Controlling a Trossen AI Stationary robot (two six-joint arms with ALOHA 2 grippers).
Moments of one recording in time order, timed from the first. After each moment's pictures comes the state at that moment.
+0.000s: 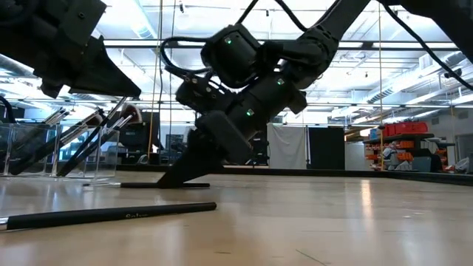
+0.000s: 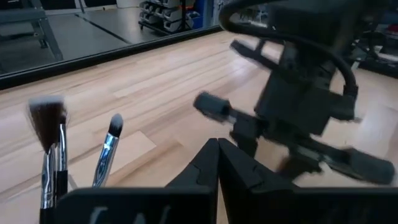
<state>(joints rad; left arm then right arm) -0.76 1.58 0.75 -0.46 -1.28 -1.42 0.07 2.25 1.33 0.14 -0.11 -0.18</state>
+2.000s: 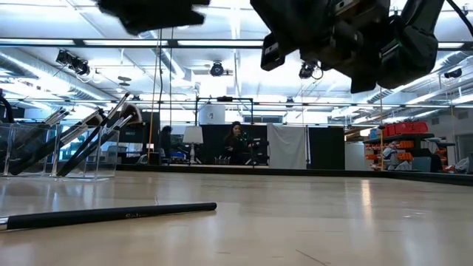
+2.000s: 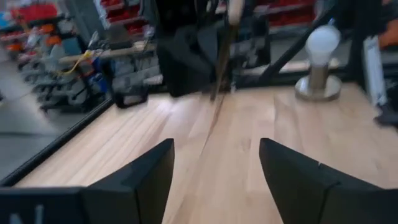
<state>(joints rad) -0.66 1.57 0.75 0.60 -0.97 -0.06 0.08 1.80 0.66 1.31 -0.52 0.06</state>
